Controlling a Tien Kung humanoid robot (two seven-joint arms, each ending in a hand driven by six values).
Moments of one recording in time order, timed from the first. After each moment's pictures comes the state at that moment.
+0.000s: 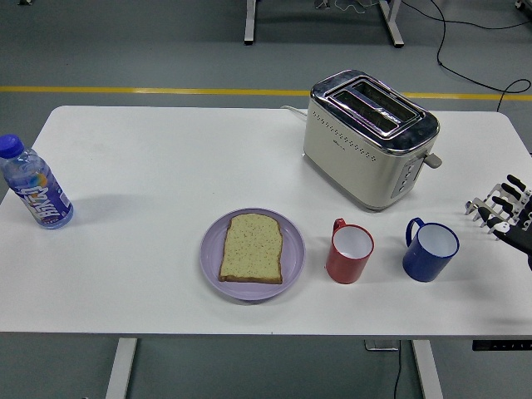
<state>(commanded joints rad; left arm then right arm) -0.20 0.04 -0.61 -0.25 -0.08 0.24 0.07 0.01 -0.29 1.48 1.30 -1.06 -0.08 0.15</state>
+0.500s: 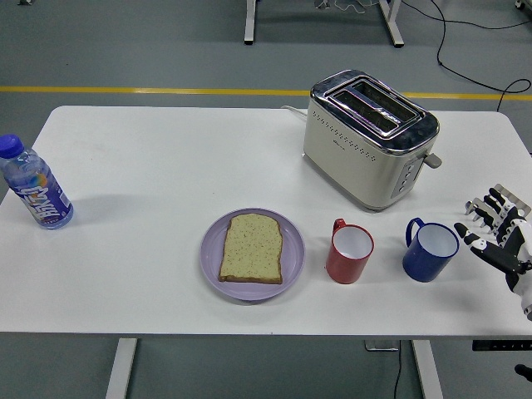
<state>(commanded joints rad) -0.20 0.04 -0.61 -0.25 -0.06 0.24 0.07 -0.03 -0.27 1.36 1.31 -1.08 -0.16 0.26</state>
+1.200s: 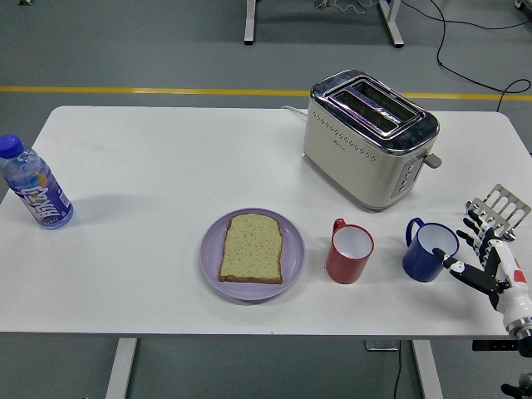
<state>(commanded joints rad) -0.21 0.04 -0.60 -0.25 -0.08 0.23 0.07 -0.03 -0.27 1.27 1.23 -1.14 -0.20 0.30</state>
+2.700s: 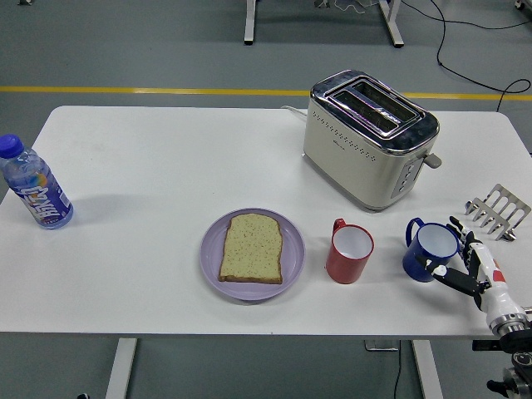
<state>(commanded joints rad) -0.22 0.05 -0.61 -0.25 -0.08 0.24 0.07 0.06 -0.24 1.19 1.09 -1.16 -0.21 0.31</state>
